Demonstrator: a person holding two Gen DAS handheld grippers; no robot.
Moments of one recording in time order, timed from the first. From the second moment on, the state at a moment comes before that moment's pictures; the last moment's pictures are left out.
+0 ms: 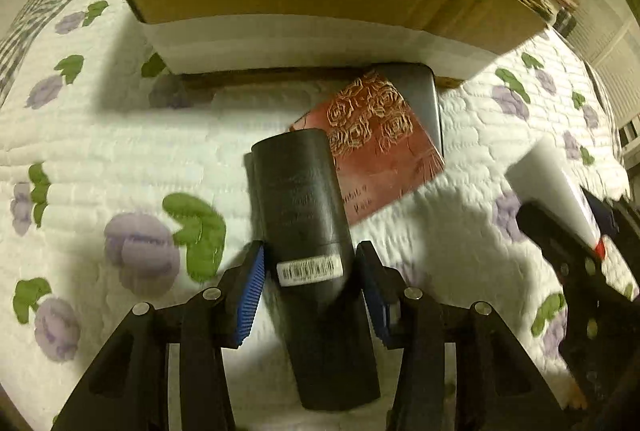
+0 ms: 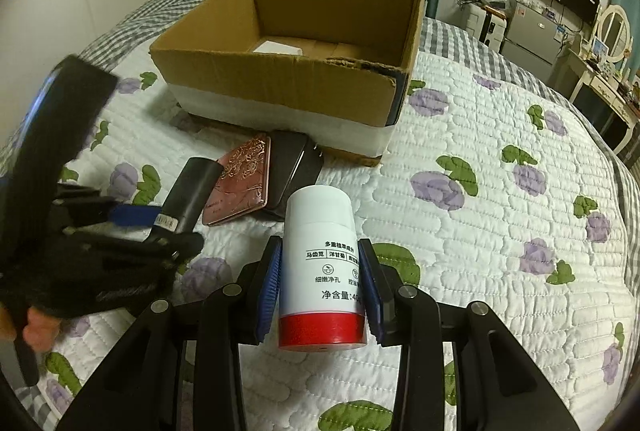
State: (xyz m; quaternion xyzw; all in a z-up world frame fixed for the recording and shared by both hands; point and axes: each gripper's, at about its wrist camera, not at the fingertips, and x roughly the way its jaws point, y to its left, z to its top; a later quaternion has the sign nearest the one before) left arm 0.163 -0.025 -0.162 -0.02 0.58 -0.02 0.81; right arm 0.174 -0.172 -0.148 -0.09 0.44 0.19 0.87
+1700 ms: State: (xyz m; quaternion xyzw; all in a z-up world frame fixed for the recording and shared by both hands) left arm 0.267 -0.010 -0.030 0.01 0.43 0.00 0.90; right arm 0.303 -0.155 -0.048 -0.07 0.32 0.18 0.93
